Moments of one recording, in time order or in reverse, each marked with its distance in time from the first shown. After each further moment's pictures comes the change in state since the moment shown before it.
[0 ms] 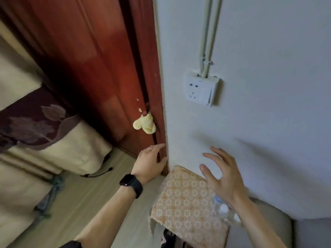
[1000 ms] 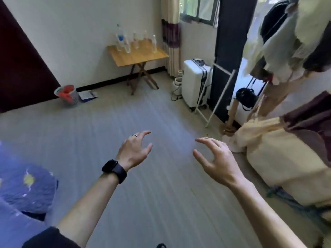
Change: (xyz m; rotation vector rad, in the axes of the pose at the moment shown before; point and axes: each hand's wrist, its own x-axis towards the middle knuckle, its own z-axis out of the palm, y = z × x) left_hand -0.866 -0.153 -0.045 -0.073 1.201 -1.846; right_hand -0.472 -0.550 0.365 0.300 -1.451 -1.634
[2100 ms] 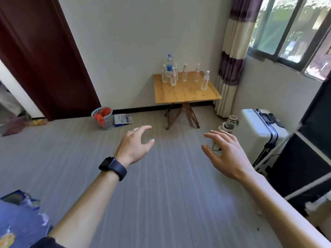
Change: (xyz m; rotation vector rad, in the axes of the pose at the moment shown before) left_hand 0.564 -0.128 -0.129 -0.035 0.304 -0.237; right_hand 0.702 0.026 0.110 -0.028 -0.059 -0.354
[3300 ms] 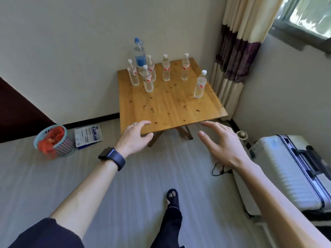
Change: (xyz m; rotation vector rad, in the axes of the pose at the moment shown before) left_hand 0.743 -0.033 0.219 0.018 -0.295 -0.024; right_hand 0.647 0.305 0.151 0.157 -0.087 0.245
